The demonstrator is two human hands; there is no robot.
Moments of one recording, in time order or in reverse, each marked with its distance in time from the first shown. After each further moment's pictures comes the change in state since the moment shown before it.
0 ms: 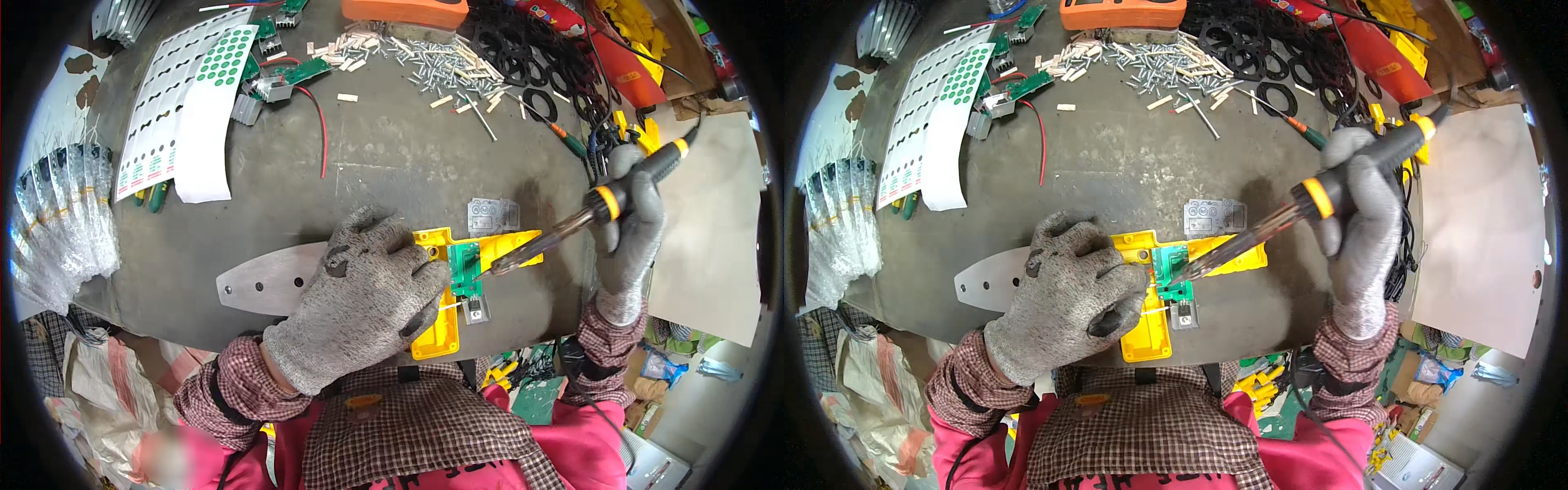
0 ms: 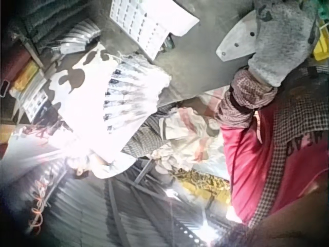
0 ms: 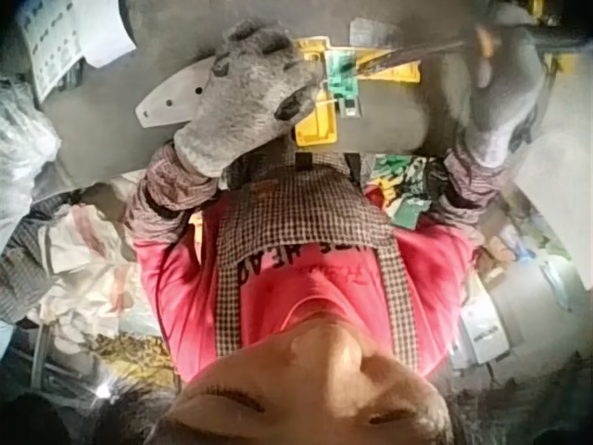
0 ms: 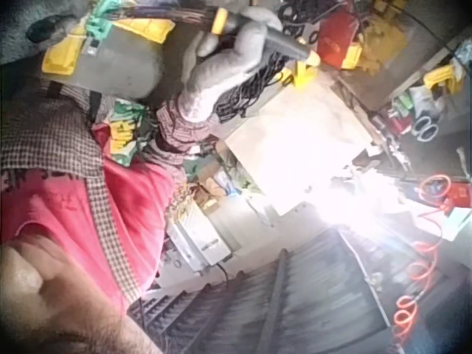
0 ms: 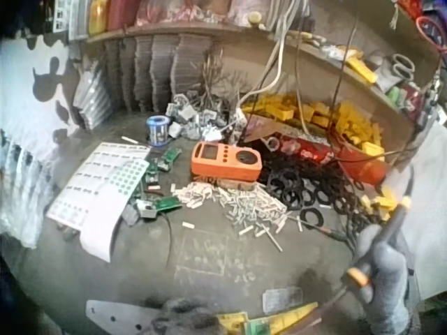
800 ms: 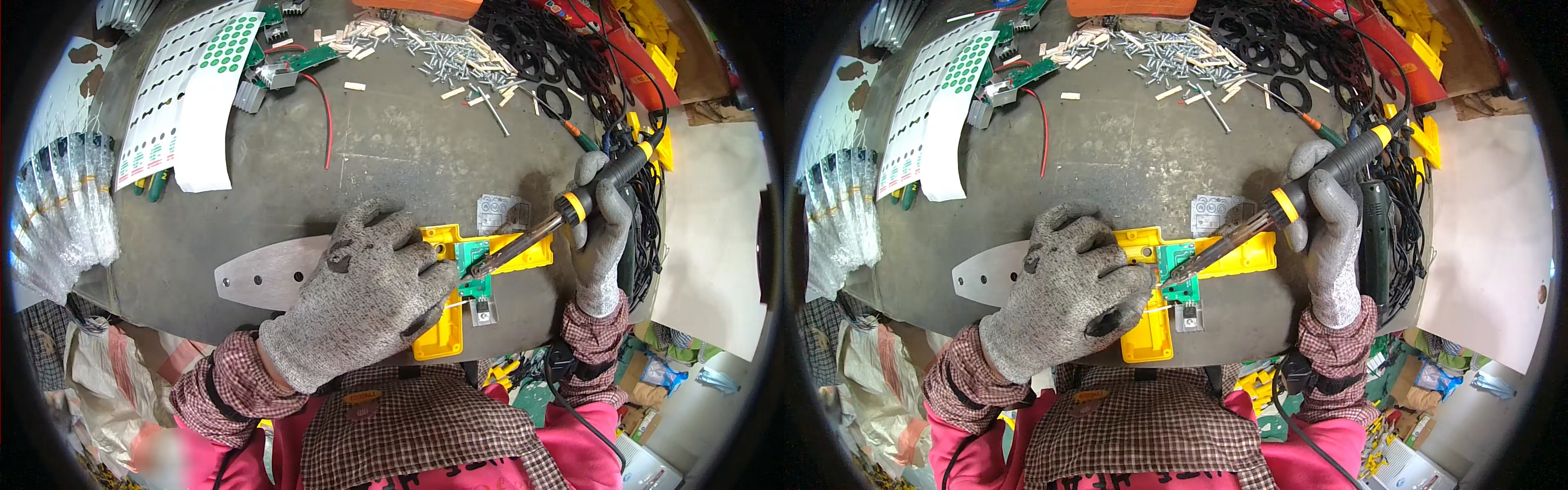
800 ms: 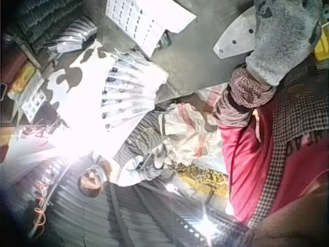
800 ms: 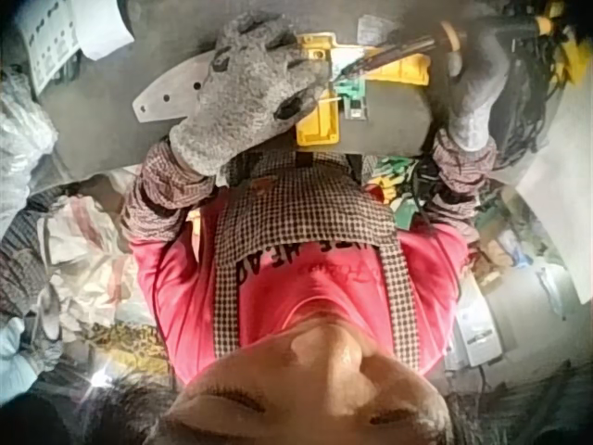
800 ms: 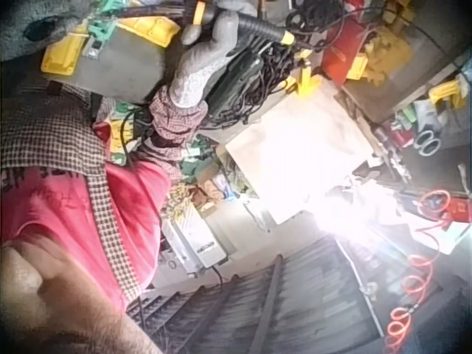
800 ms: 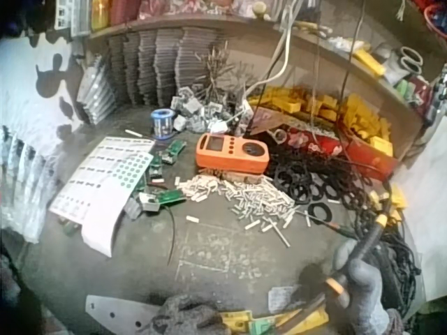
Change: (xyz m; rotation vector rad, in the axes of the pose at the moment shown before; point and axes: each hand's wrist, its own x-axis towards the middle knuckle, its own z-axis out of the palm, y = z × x) left_hand 0.000 -0.001 -0.001 0.038 0.017 0.002; right_hand 0.004 0.051 0.010 0.103 -0.002 0.066
